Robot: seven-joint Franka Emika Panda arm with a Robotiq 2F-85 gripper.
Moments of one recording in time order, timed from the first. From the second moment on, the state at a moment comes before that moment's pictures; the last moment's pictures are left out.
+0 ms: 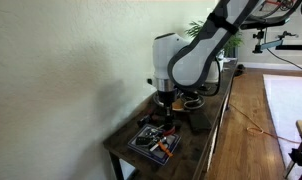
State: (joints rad) arm -0.03 0.52 0.07 -2.03 -0.19 2.58 -0.34
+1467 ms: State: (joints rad) arm -0.02 0.42 0.06 -2.14 -0.19 2.57 -0.34
